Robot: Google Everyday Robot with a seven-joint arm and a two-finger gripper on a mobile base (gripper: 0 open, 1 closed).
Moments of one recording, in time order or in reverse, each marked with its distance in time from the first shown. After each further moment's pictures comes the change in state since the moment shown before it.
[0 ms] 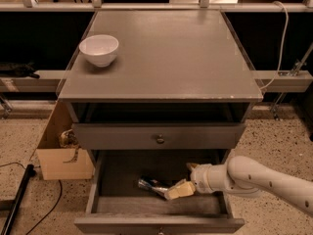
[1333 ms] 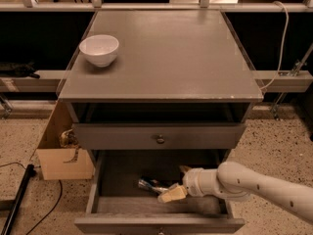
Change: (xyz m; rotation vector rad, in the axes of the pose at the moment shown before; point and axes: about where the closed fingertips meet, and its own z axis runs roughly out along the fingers) arm 0.011 -0.001 0.039 0.004 -0.011 -0.042
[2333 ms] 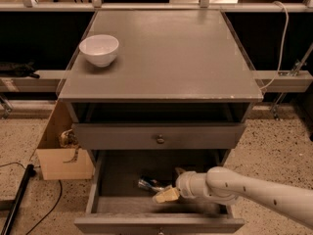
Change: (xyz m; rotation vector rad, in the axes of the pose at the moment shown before) arm 0.021 -0.015 0.048 0.050 0.006 -0.006
